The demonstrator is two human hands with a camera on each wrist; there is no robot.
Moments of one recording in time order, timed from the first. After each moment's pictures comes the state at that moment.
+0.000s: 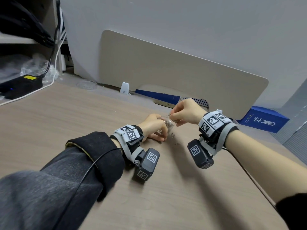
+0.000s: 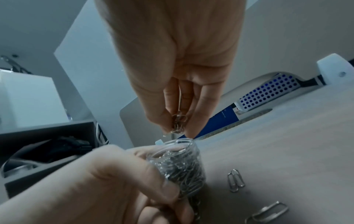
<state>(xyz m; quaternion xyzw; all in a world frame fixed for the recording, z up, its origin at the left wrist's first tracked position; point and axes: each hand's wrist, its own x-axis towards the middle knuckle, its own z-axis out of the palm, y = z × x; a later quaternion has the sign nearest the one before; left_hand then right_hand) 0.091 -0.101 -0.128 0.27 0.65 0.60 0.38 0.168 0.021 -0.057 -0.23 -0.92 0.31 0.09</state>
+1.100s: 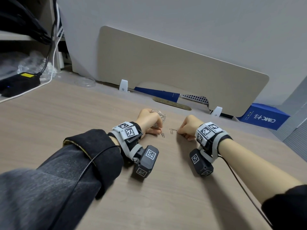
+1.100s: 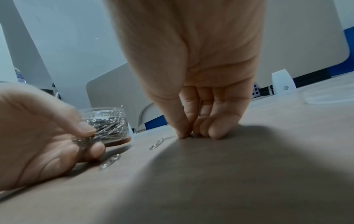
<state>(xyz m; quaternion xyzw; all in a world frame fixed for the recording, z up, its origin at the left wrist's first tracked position) 0.085 -0.098 -0.130 0.18 0.63 0.68 0.34 0.178 0.054 -0.111 -0.39 -0.89 0.22 -0.01</state>
